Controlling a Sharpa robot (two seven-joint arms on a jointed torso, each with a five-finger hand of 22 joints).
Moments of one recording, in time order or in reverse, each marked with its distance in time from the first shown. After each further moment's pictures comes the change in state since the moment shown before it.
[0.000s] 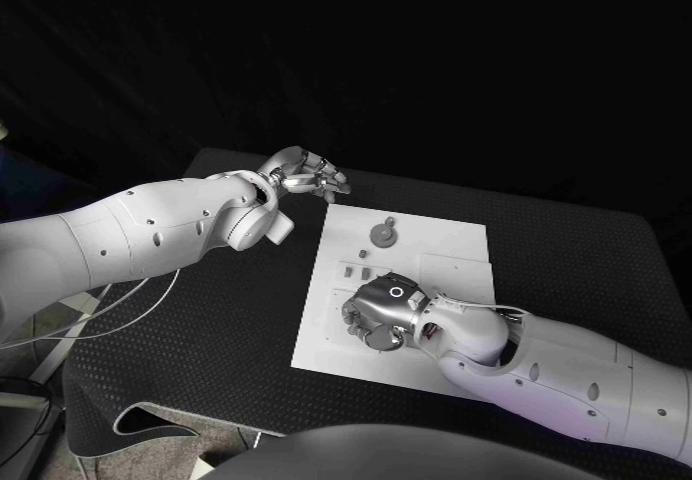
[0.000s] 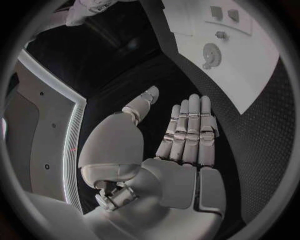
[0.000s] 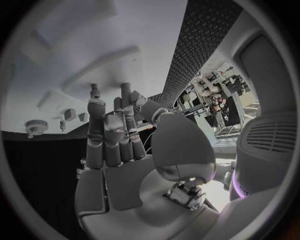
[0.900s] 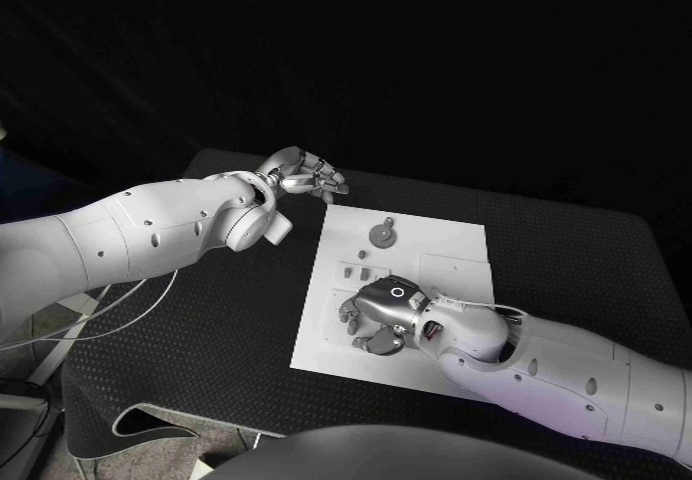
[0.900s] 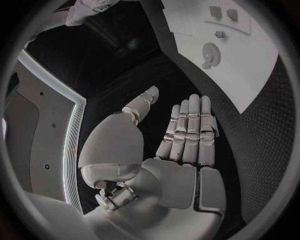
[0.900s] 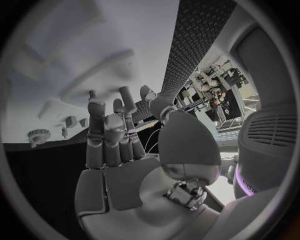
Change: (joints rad) left arm 0.000 -0.003 0.000 0.000 -0.001 0.001 -0.001; left_hand 0.000 0.000 -0.003 -0.003 0.000 0.000 0.000 0.000 -0.001 0.000 0.000 0.000 -0.001 0.000 0.000 -0.004 0.003 0.000 0.000 0.000 0.000 -0.001; right arm -0.002 0.001 -0.003 -0.015 0.081 0.003 0.025; right_hand -0.107 -0.149 -0.032 0.021 0.001 -0.125 0.044 -0.069 -0.035 -0.016 0.017 -0.080 -0.029 -0.014 0.030 0.000 0.000 0.000 -0.008 -0.005 0.000 0.000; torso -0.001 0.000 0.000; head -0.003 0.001
